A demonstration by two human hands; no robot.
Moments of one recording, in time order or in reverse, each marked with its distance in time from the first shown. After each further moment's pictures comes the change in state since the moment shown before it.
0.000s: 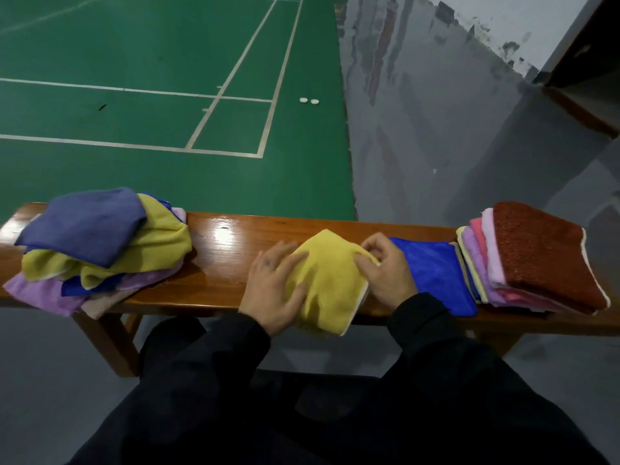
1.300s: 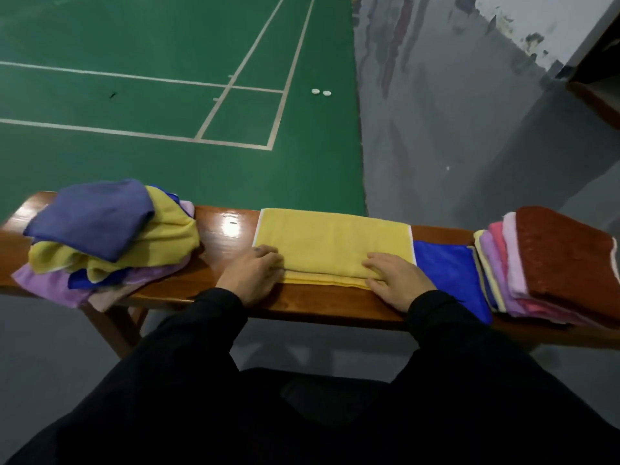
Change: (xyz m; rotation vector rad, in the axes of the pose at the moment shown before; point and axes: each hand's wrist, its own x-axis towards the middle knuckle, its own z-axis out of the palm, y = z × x) left_hand 0.028 -0.091 -0.006 0.356 -0.236 -0.056; right_hand 0.039 0.070 -0.011 -0.818 -0.439 -0.150
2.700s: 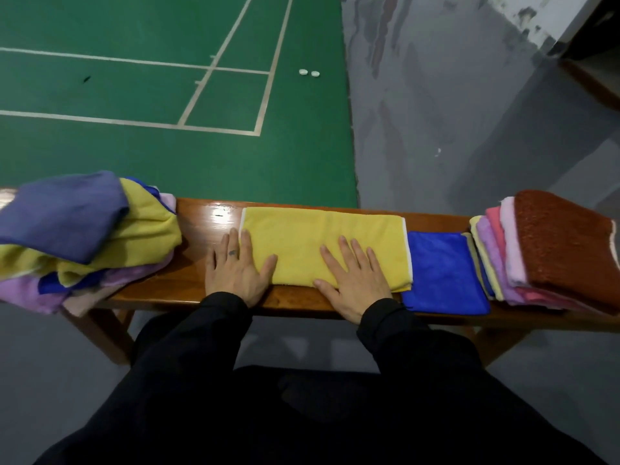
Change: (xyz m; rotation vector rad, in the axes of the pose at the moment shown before) left_hand 0.002 0.010 0.032 0.089 -0.076 -0.504; right_hand 0.014 -0.059 0.056 -0.236 0.033 0.065
